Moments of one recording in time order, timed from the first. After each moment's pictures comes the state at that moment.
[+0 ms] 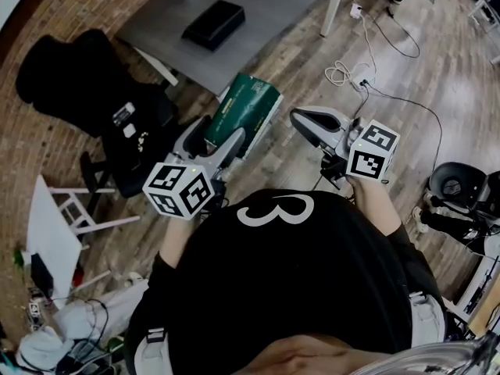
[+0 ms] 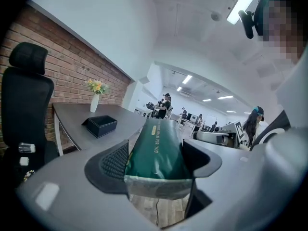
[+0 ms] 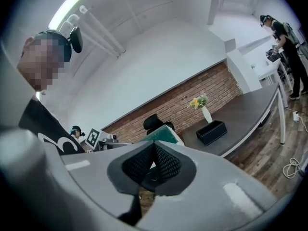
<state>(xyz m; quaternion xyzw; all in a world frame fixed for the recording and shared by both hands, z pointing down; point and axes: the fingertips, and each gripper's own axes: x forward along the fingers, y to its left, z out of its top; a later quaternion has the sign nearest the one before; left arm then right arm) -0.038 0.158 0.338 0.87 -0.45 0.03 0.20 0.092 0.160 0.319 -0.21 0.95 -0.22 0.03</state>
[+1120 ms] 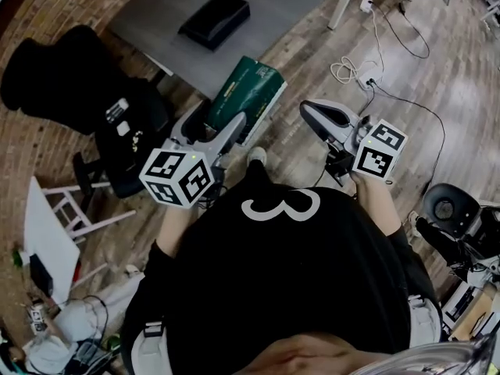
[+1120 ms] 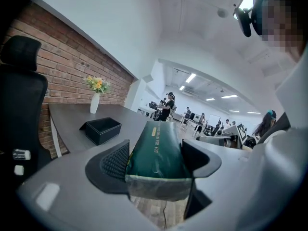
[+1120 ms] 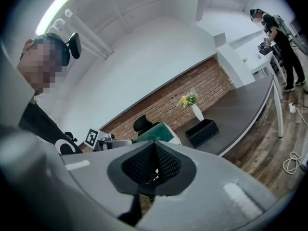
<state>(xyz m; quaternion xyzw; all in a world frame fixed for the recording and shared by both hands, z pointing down) -0.038 0.053 0.349 0.86 -0.46 0.04 0.21 0.105 0.059 0.343 -0.23 0.94 -0.26 0.03</state>
